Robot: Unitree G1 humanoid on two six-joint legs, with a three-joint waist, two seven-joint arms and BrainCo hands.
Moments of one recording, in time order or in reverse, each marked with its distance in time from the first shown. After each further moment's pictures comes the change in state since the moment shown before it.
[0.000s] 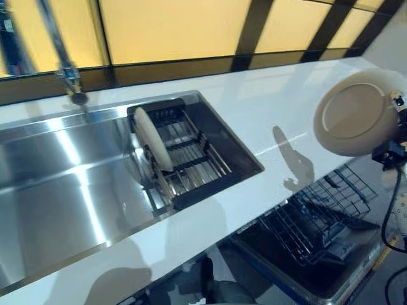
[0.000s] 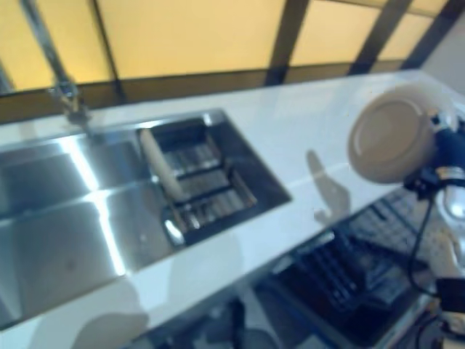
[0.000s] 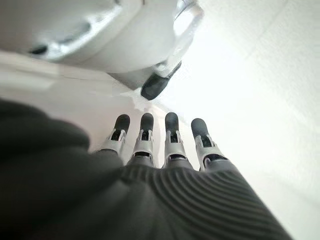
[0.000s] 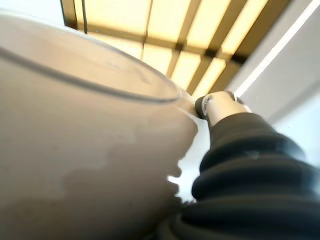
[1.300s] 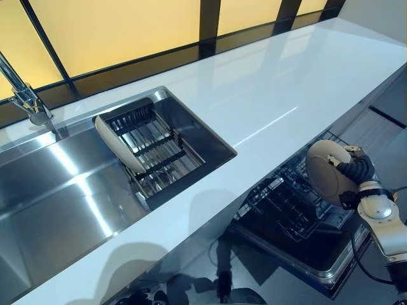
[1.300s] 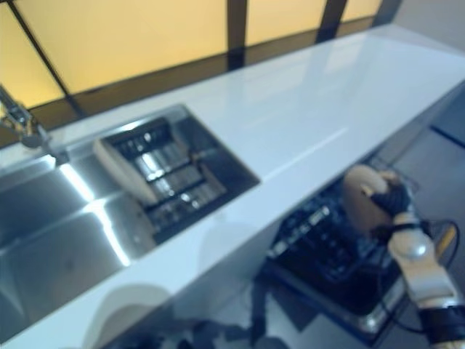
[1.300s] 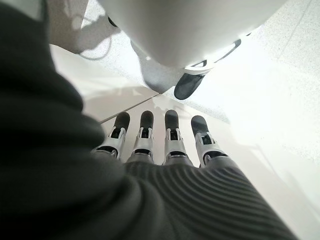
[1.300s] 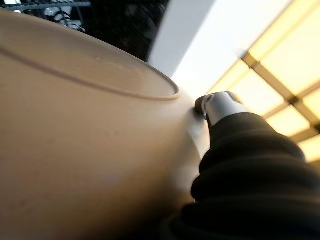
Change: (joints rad) left arm -0.011 -0.076 -0.031 -0.020 0.000 -0.087 0.004; right arm 0.174 0.064 0.259 -0.019 -0.865 0.155 0.175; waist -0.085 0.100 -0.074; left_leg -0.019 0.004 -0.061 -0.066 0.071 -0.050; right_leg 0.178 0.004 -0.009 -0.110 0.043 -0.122
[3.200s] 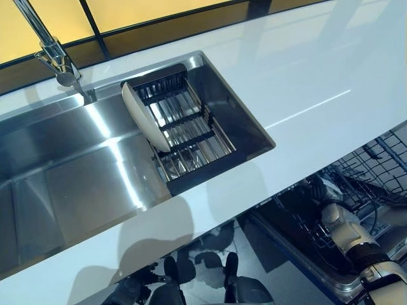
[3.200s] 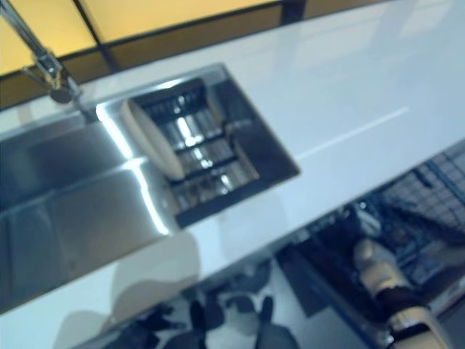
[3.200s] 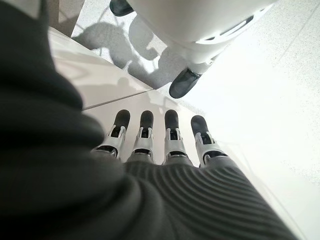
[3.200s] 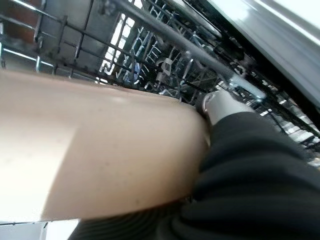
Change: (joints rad) left arm -0.116 0.003 0.000 -0.038 0.039 0.000 -0.003; right arm -0.231 0.152 0.290 0.524 -0.364 0.032 0.001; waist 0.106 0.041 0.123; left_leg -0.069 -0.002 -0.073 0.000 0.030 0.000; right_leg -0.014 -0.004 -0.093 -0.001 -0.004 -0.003
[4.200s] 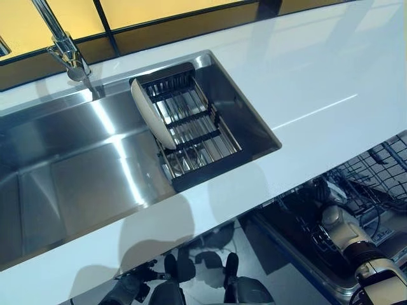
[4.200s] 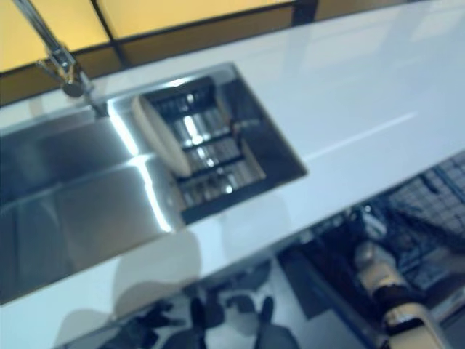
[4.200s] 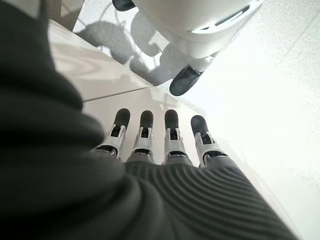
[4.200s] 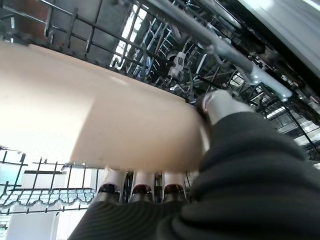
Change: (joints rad) left arm -0.006 0.014 0.001 0.001 0.000 -0.008 0.000; right arm -0.023 0.027 0.000 0.076 0.010 0.014 -0.058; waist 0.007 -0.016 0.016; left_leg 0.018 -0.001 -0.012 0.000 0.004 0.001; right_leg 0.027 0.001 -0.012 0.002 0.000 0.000
